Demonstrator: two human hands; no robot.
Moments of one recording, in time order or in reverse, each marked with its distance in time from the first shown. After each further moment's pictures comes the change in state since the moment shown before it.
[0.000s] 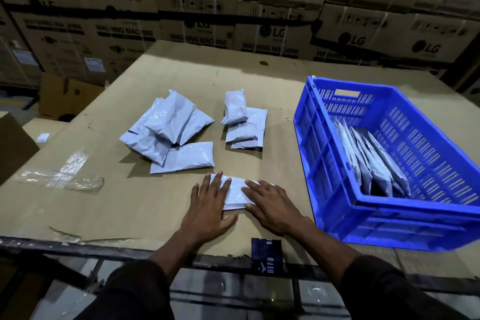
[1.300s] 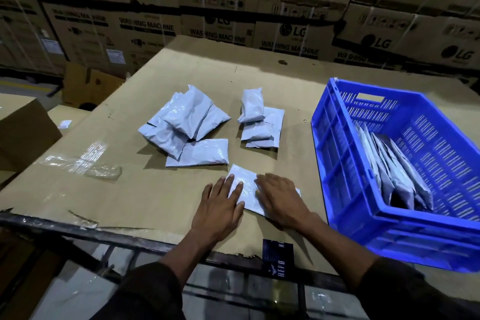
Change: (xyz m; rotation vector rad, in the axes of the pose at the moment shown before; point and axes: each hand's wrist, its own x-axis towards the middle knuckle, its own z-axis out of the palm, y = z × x) left_hand -0.005 0.007 -0.004 0.109 0.016 -0.062; right_hand 0.027 -0.005 -0.004 0.038 0.203 -0.036
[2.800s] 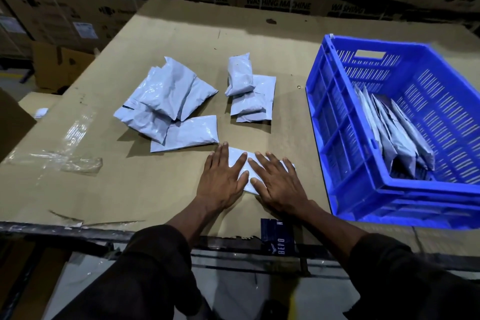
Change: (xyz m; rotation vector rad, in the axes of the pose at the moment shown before) left_hand 0.043 0.004 0.010 -0.086 -0.100 -0.007; right_hand -0.024 0.009 0.043 -0.022 -0.058 0.162
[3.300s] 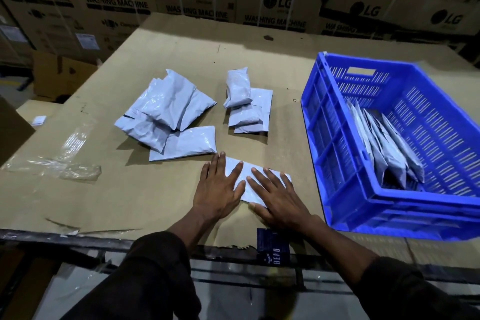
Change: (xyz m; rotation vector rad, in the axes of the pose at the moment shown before) left_hand -0.003 0.001 -0.001 -0.002 0.010 -0.037; right_hand -0.017 0.006 -0.013 -0.091 -0.088 -0.144
